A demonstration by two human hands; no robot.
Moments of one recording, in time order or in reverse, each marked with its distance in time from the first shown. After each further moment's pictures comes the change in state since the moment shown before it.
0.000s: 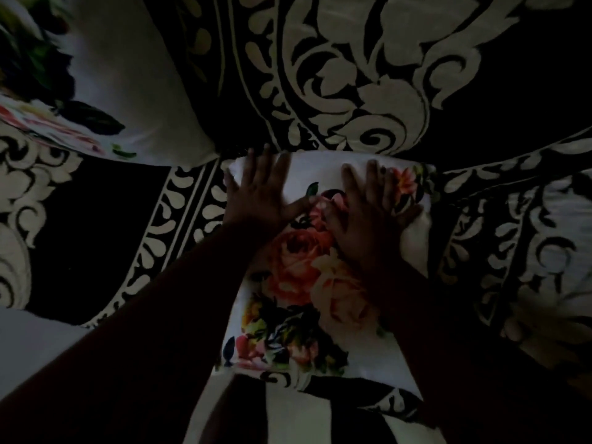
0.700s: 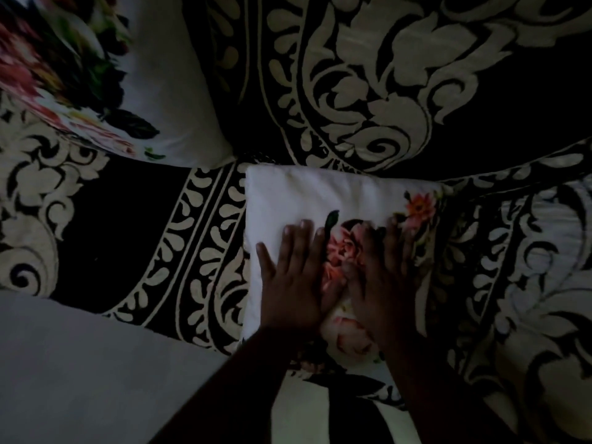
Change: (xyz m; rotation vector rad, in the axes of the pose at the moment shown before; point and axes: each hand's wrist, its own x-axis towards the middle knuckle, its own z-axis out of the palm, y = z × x) left_hand -0.150 0.064 0.020 -0.039 0.189 0.074; right_hand -0.107 0.011 -0.025 -0.015 0.009 -0.062
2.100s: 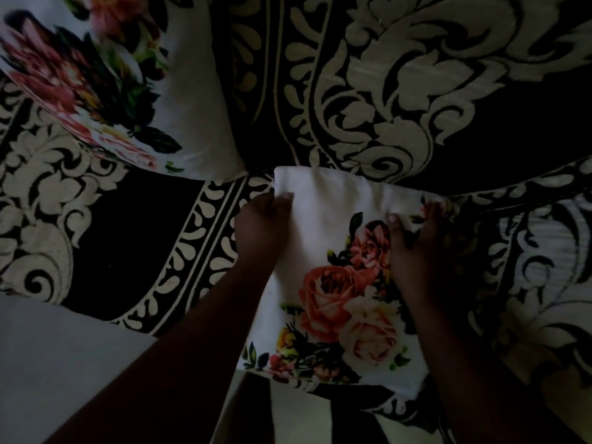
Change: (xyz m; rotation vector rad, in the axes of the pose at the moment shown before) left_hand 0.097 -0.055 -0.067 -0.705 0.185 -0.562; right_hand 0.062 0.001 -0.045 0.356 0.116 0.494
